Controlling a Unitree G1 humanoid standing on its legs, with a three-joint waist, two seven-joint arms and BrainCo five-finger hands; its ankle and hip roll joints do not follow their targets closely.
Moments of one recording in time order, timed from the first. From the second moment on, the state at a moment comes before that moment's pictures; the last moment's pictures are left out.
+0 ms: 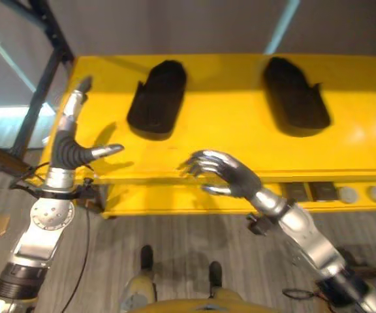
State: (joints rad) left arm -0.03 0.65 -0.04 -0.26 -0.05 -0.40 0.24; right arm 0.12 -0.66 0.19 -0.36 0.52 -0.28 0.28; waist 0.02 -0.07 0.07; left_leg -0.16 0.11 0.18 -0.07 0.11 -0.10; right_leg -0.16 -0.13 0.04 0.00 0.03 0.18
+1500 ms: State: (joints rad) left arm -0.05 0.60 -0.17 0.00 -0.07 -0.33 0.08; right arm 0.16 -0.37 0.02 0.61 0.16 -0.28 -0.14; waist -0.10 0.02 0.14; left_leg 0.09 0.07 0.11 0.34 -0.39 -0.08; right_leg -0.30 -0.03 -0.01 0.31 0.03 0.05
